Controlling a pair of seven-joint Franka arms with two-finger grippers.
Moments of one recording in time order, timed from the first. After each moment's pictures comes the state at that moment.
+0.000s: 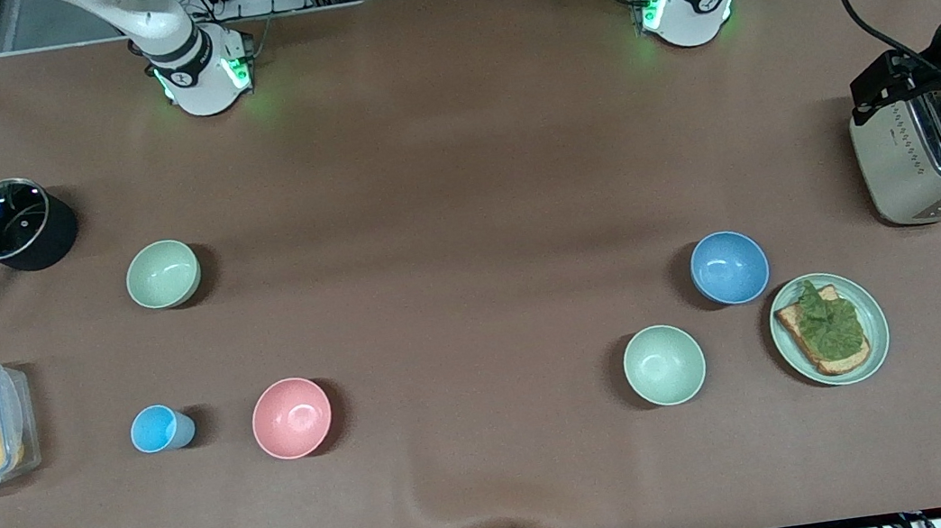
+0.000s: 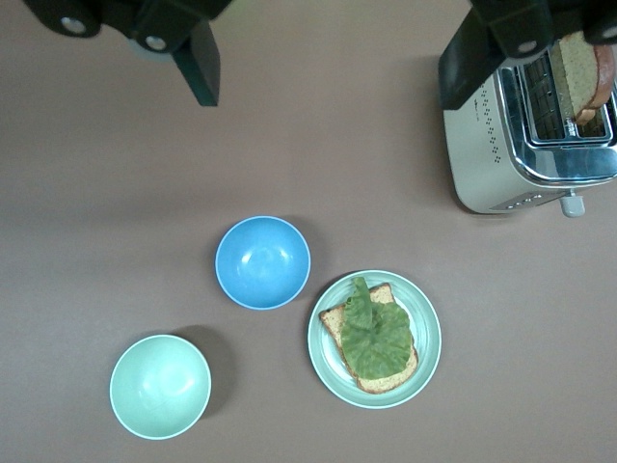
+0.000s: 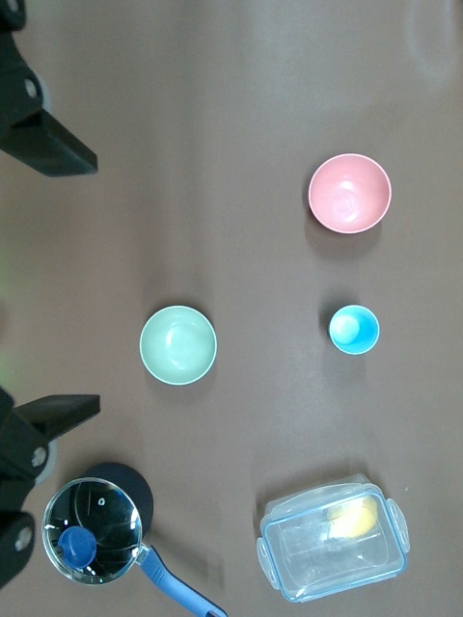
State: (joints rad) left arm 0.02 -0.01 -0.09 -1.59 0.02 1.57 0.04; right arm -0.10 -0.06 0.05 -1.42 0.05 1.39 -0.01
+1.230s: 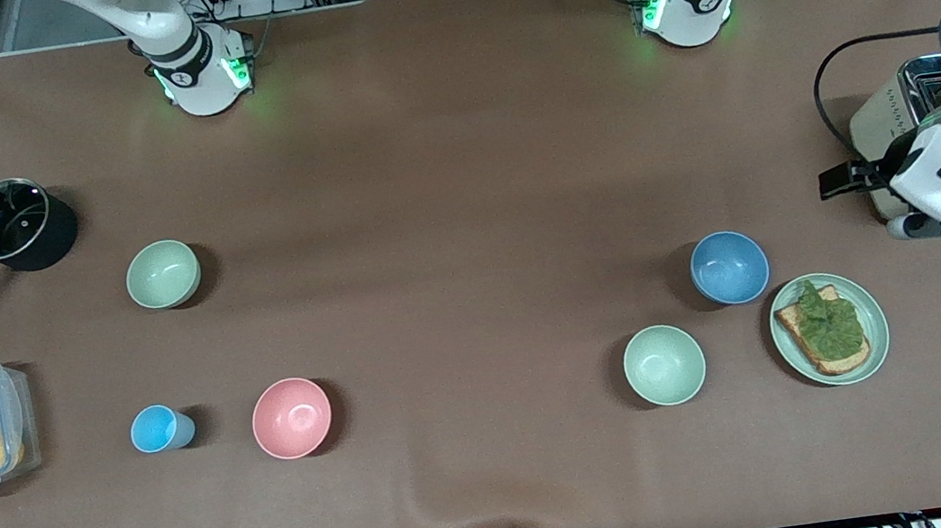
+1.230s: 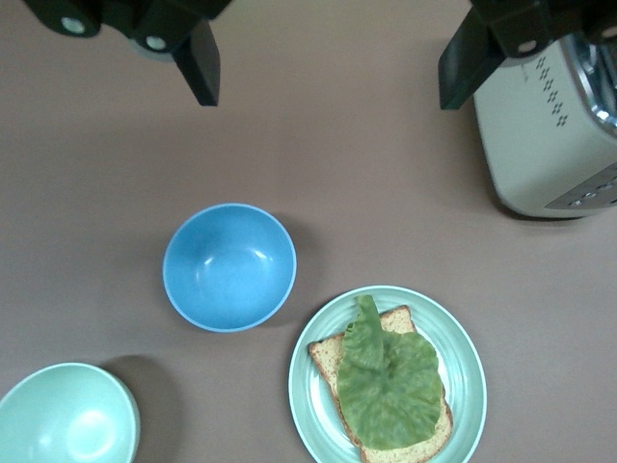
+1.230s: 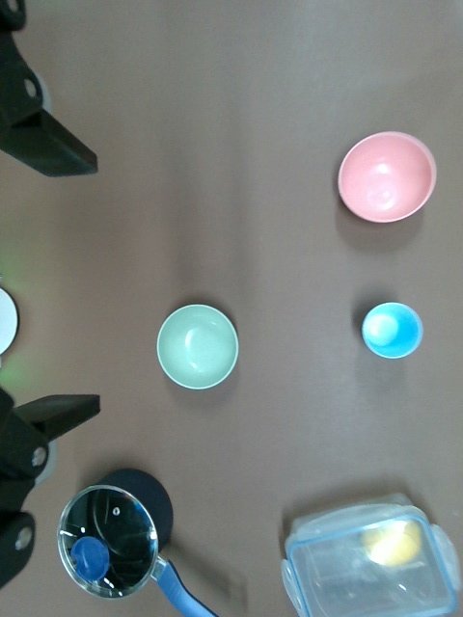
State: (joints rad) left arm 0.07 0.20 -0.09 -1.71 0.02 1.74 0.04; right arm -0.10 0.03 0.05 -1.45 0.04 1.38 -0.01
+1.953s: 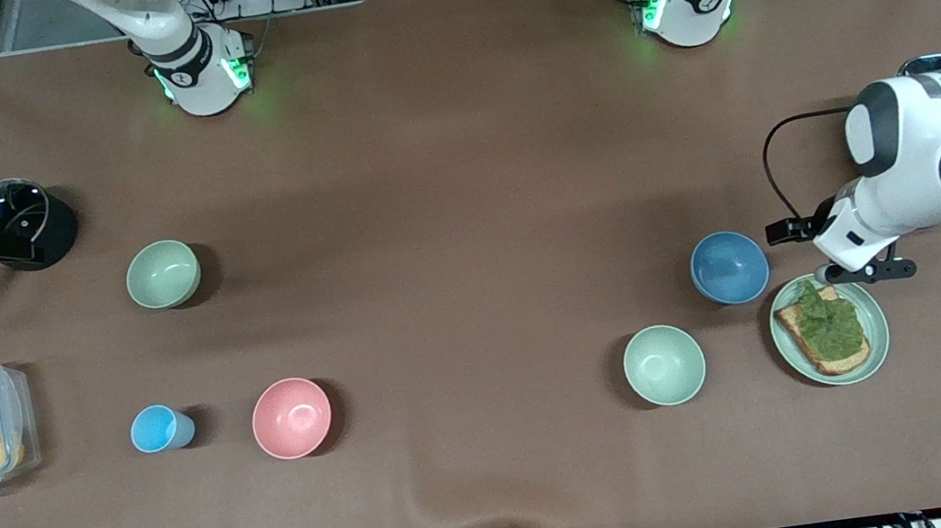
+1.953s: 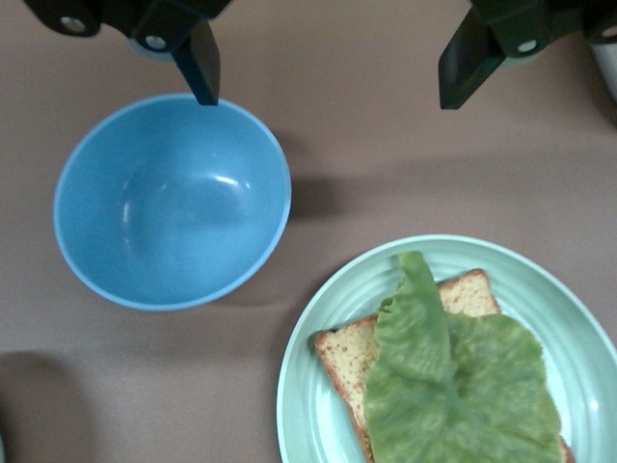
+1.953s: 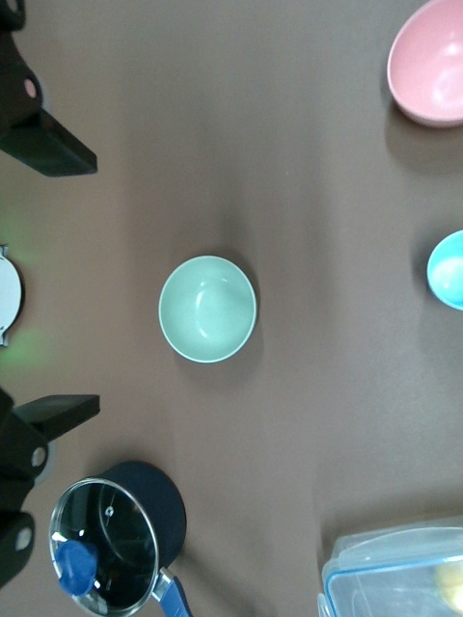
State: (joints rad) left arm 0.08 0.37 -0.09 -1.92 0.02 2.13 0.04; right arm -0.19 0.13 0.05 -1.64 0.02 1.52 -0.09
